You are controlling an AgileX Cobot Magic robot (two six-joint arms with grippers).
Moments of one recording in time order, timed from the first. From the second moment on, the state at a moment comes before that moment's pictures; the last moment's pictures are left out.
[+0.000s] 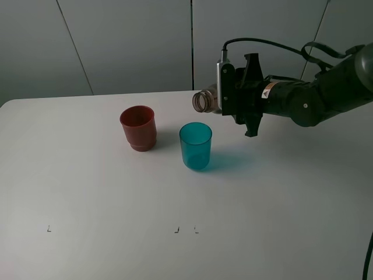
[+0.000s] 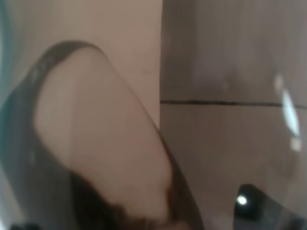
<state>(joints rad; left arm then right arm) 0.01 0.00 -0.51 0.02 1.09 0.00 0.40 1.90 -0.82 -0.07 -0.47 -1.35</state>
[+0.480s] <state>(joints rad) 0.01 0.00 -0.51 0.02 1.09 0.01 0.40 1.90 -0.82 -0.07 -0.47 -1.41</state>
